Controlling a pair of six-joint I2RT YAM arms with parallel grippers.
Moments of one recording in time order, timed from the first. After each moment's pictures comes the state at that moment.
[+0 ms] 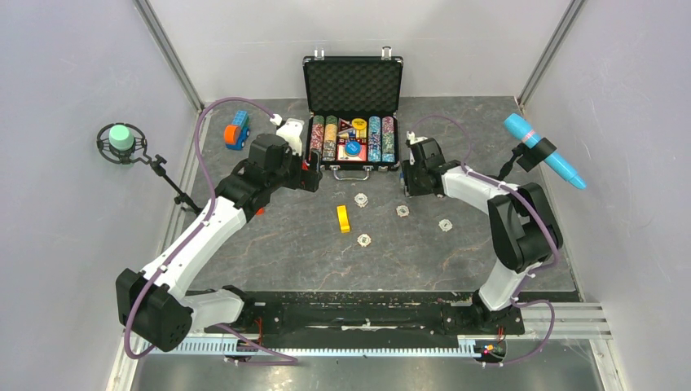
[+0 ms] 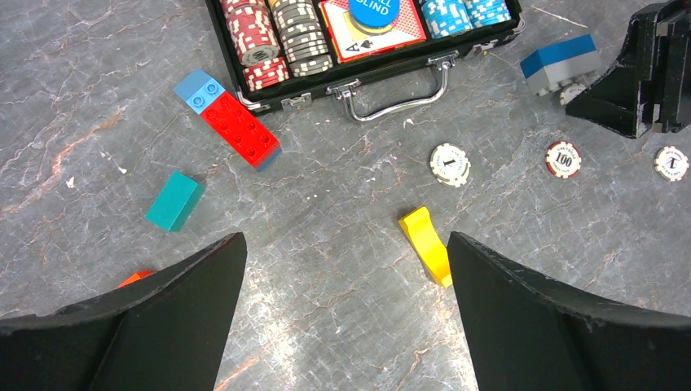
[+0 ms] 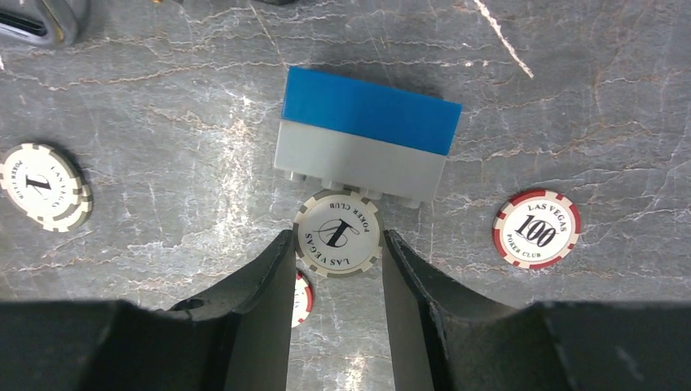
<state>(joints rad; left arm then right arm) -0.47 1.20 1.06 -0.42 -0.04 -0.13 0.38 1.74 1.06 -0.29 0.08 0.19</state>
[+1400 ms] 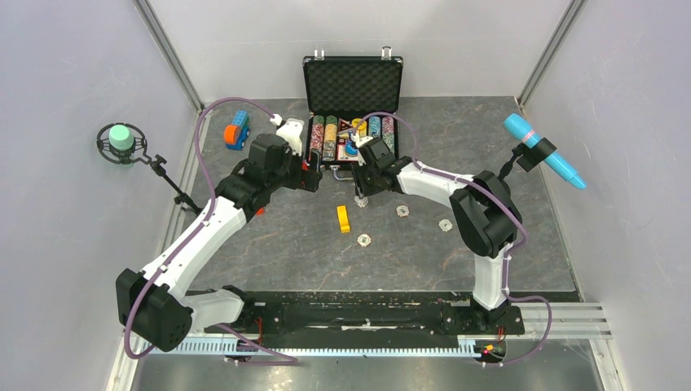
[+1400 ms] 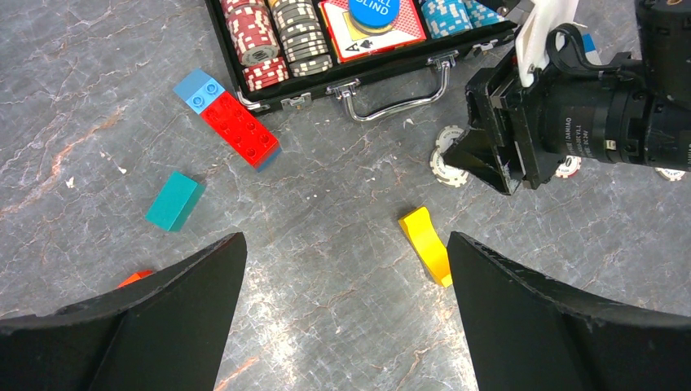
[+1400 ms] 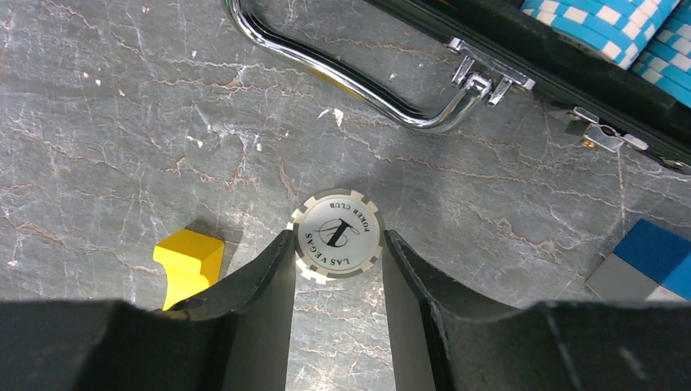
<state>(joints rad) -0.47 1.20 1.06 -0.42 -0.04 -0.13 0.65 1.95 1.34 -0.28 0.02 0.22</state>
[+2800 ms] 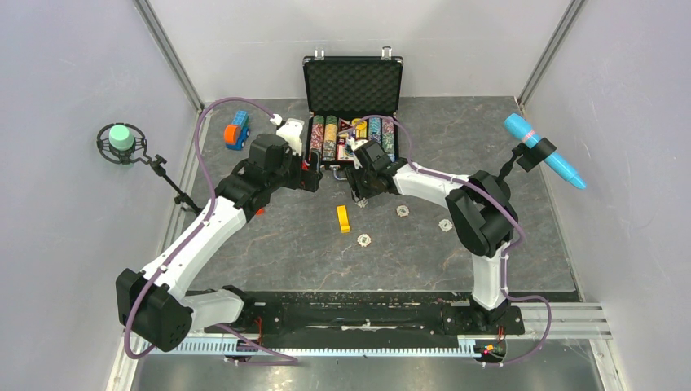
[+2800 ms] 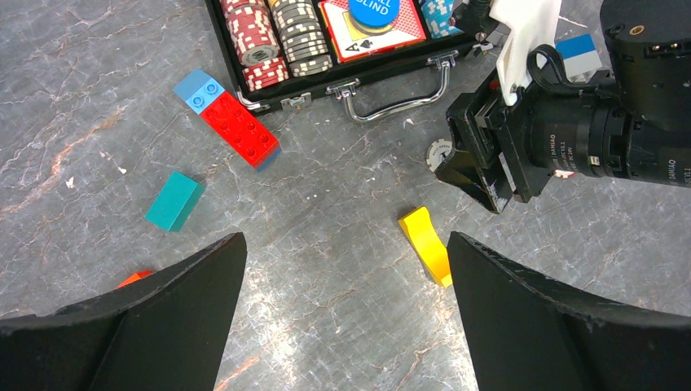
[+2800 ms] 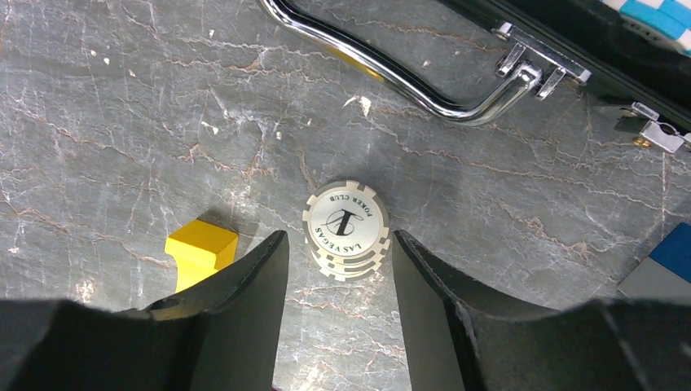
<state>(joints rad) -0.47 1.20 1.06 -0.42 -0.04 -0.13 0.67 1.98 1.36 -0.30 0.01 0.22</state>
